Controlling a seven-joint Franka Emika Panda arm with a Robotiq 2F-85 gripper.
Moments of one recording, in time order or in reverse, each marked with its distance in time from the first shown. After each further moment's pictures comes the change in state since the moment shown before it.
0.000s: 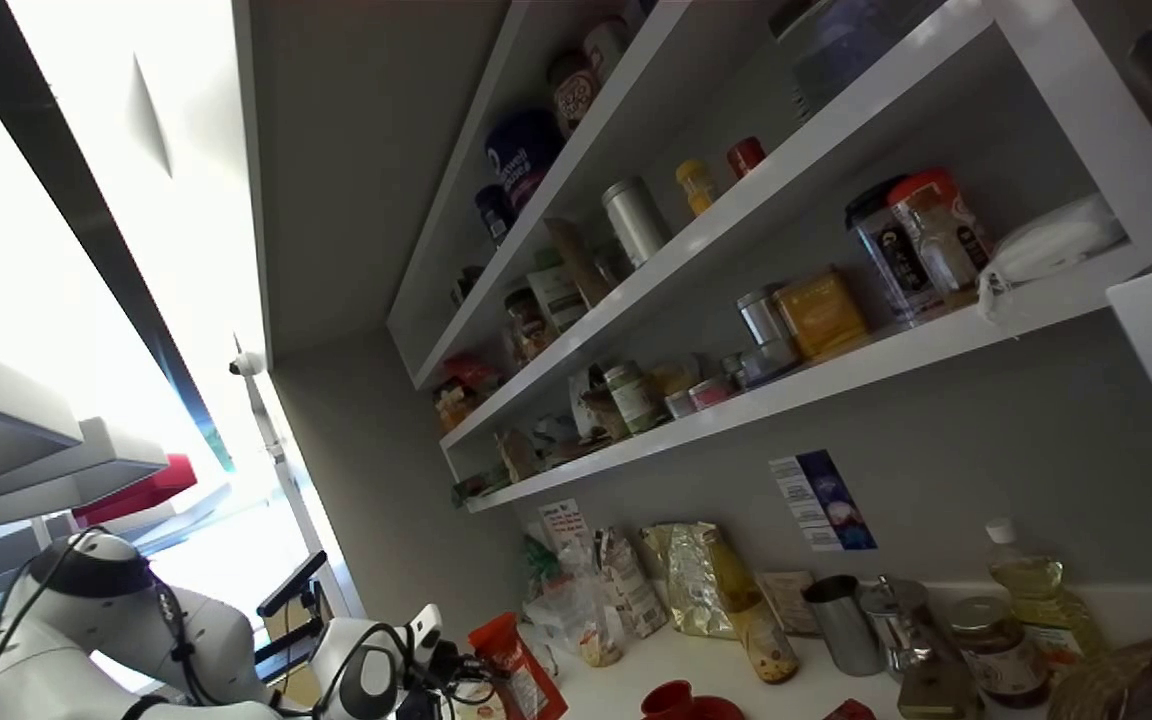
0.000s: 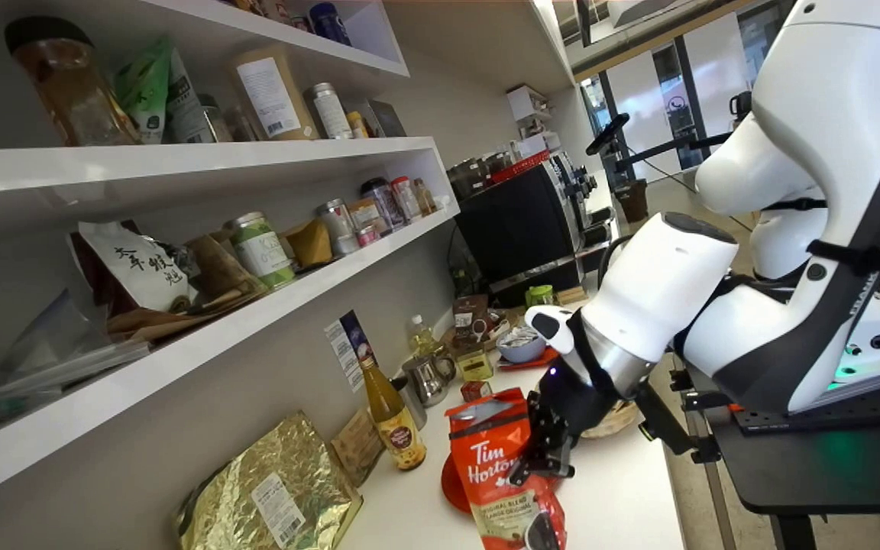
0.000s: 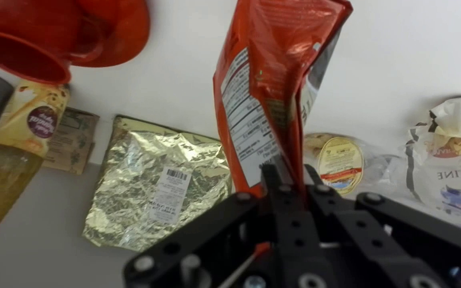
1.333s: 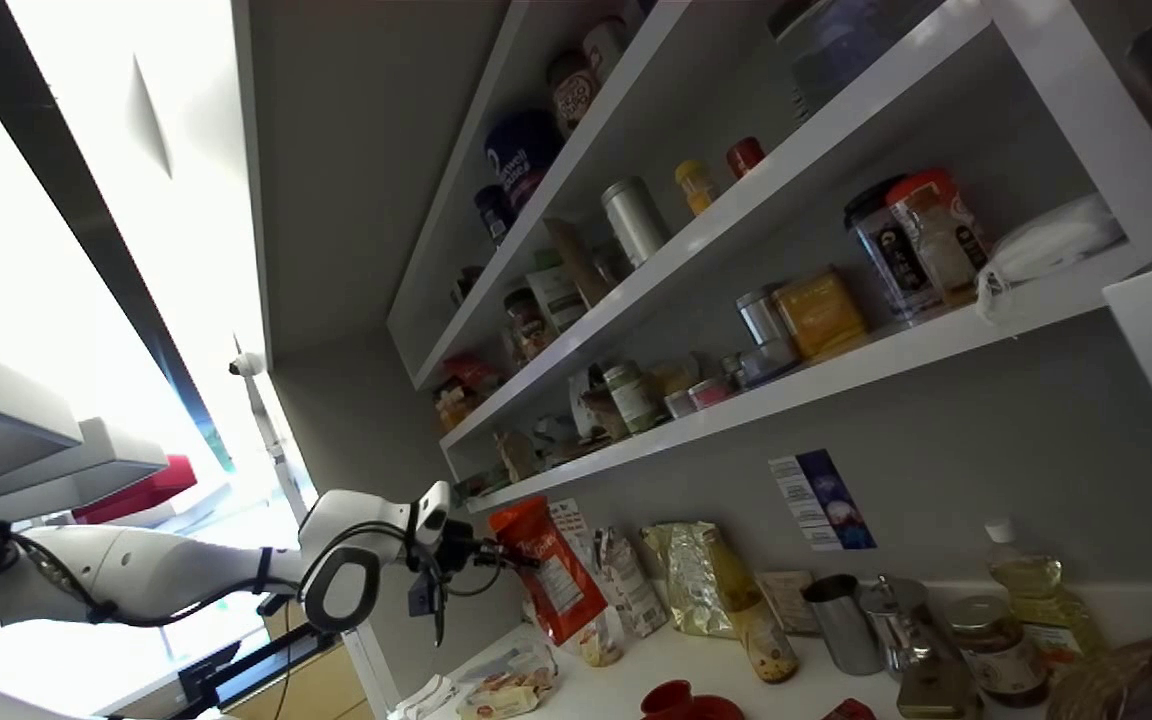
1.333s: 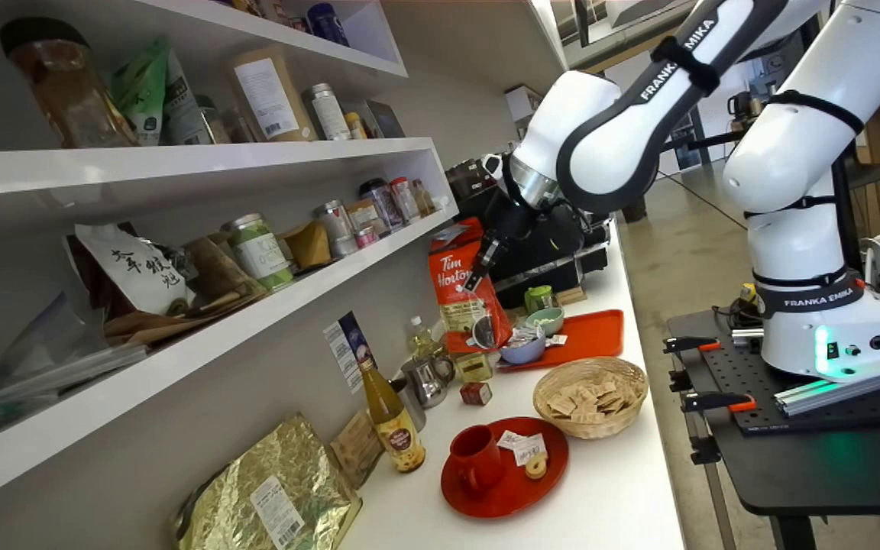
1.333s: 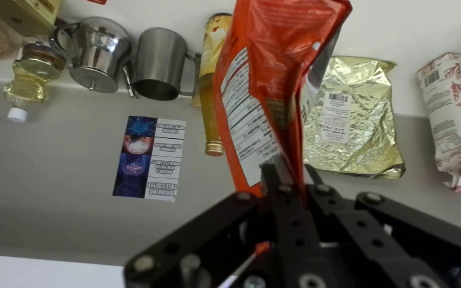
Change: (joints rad) arm 0.508 -0.027 -0.940 -0.186 0.516 -0.339 -0.754
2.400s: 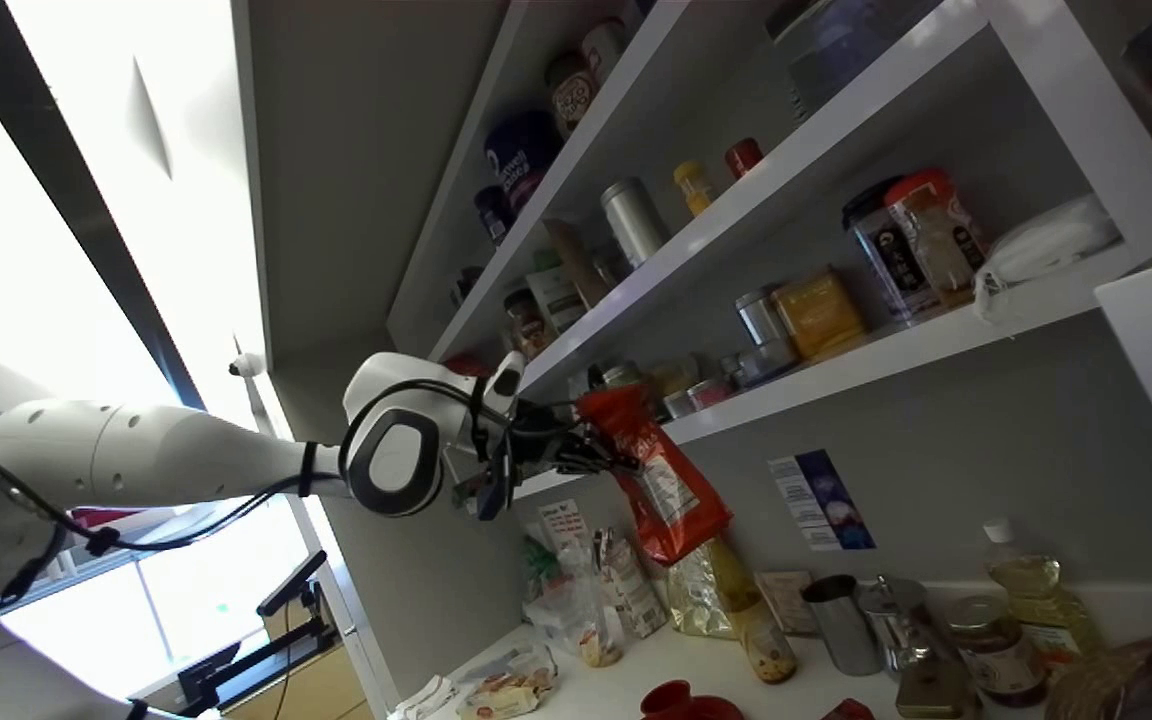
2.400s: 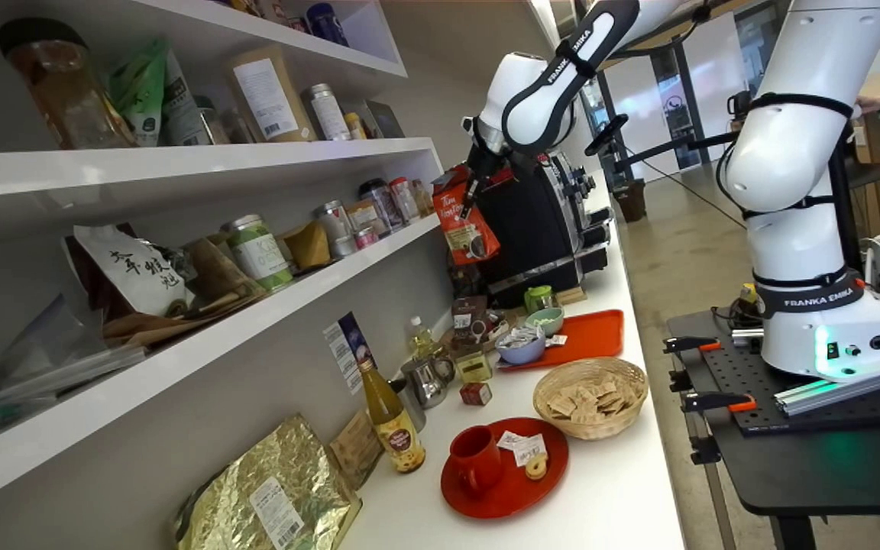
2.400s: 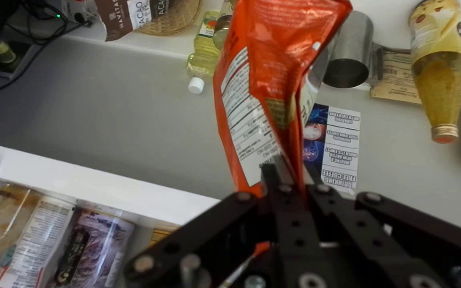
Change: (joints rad) arm 0.061 0.259 -0.868 0.188 -0.898 -0.120 -0.020
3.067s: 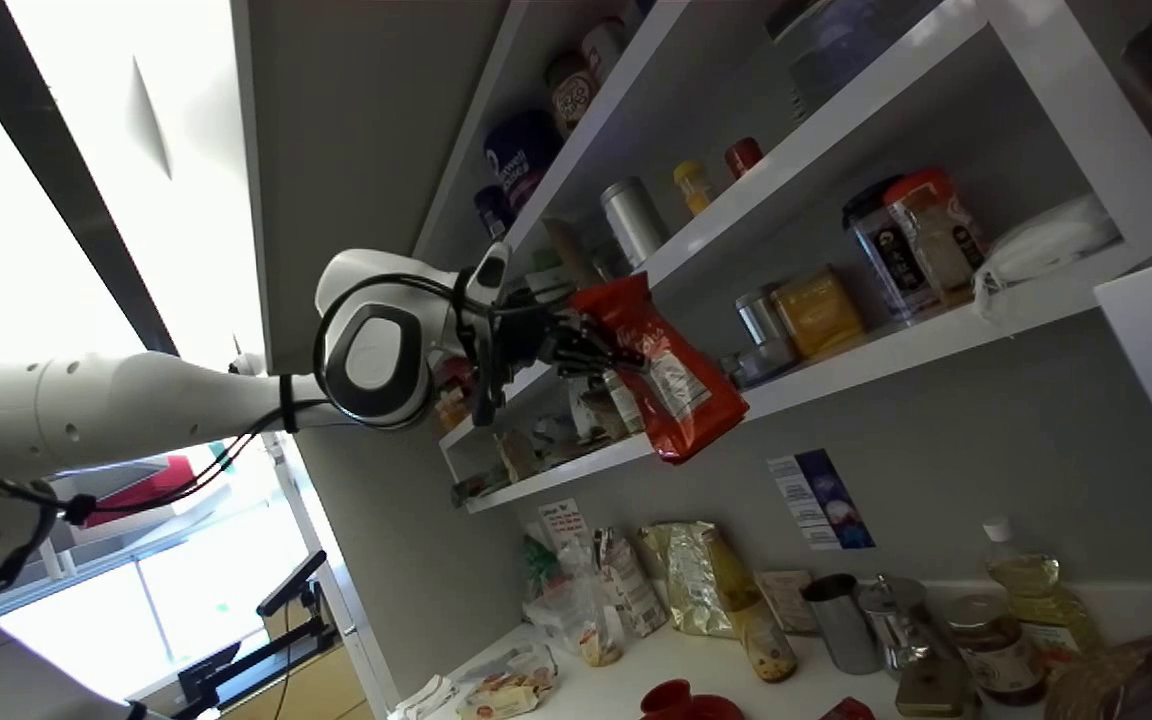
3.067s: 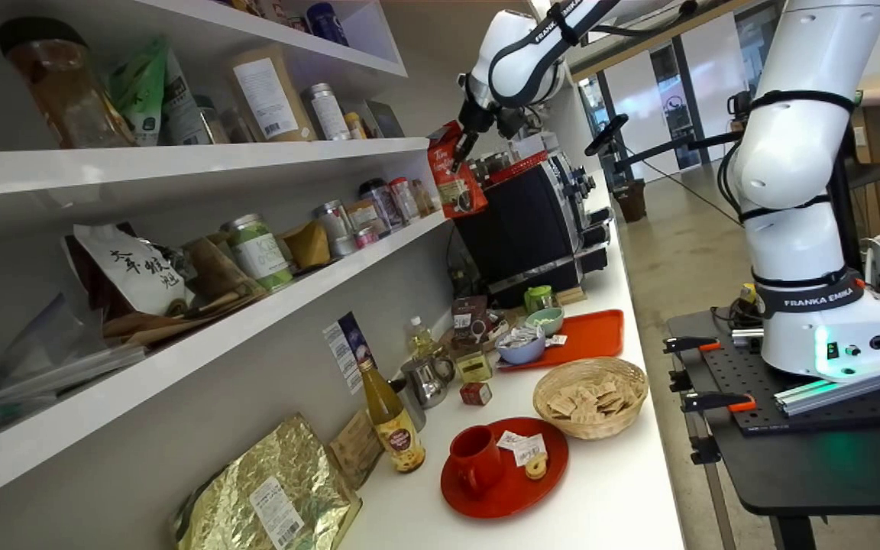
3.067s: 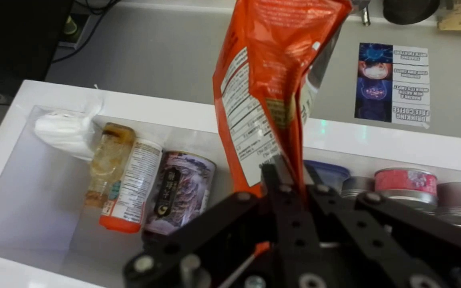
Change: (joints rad) arm 0.165 0.032 -0.307 0.254 -0.141 -0.162 0.047
